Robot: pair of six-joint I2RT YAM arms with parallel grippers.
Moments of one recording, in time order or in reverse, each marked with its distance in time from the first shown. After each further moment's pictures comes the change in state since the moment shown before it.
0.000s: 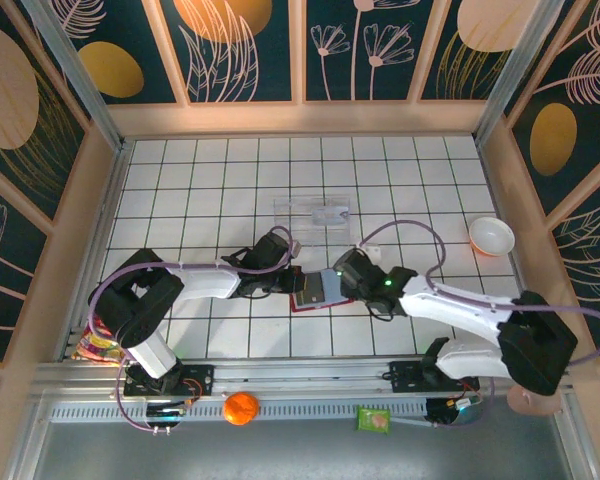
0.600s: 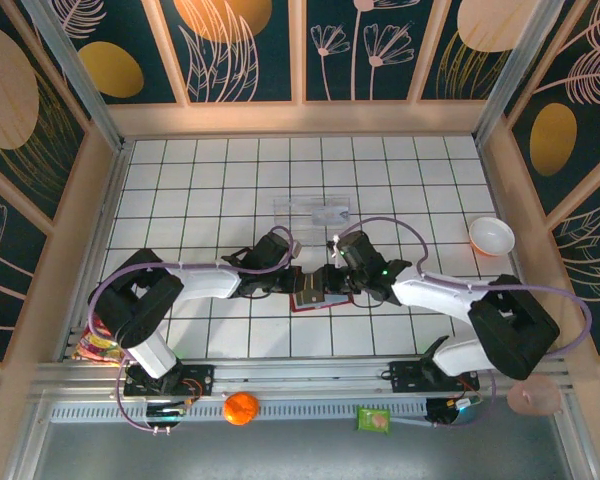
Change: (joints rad) left arm -0.003 -0.006 0.002 -0.011 -0.009 0.007; right arm -0.132 0.185 -0.018 0.439 -0.677 -0.088
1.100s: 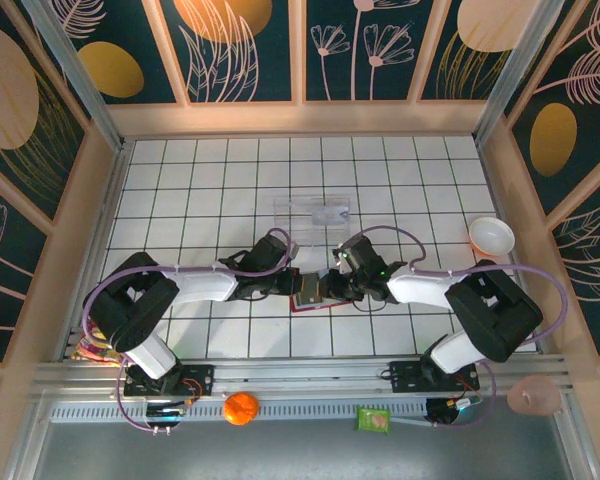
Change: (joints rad) left arm -0.003 -0.029 -0.029 0.002 -0.027 0.000; right arm -0.062 0.108 -0.057 0.063 -0.064 0.047
